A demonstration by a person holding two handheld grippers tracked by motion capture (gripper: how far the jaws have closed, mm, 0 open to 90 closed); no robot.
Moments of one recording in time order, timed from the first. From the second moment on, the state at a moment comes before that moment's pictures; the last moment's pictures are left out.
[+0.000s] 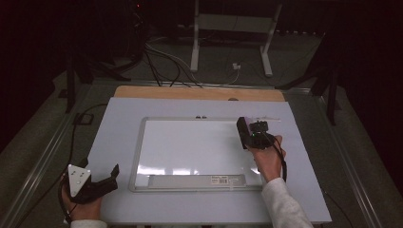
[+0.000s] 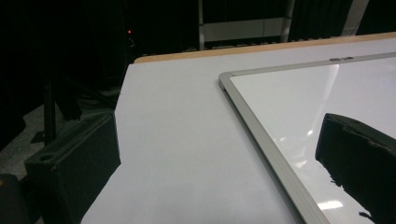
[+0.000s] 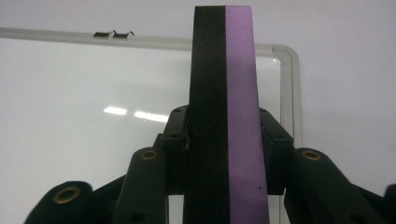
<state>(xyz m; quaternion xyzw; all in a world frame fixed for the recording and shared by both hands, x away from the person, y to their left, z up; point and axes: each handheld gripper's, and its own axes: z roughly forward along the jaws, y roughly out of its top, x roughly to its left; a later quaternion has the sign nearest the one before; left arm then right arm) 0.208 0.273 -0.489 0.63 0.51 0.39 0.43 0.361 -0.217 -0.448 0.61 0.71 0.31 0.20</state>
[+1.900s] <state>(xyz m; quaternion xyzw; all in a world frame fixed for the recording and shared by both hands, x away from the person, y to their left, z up) 0.207 0.272 -0.489 0.63 0.52 0.39 0.43 0.285 -0.234 -0.475 0.64 0.70 0.28 0.17</state>
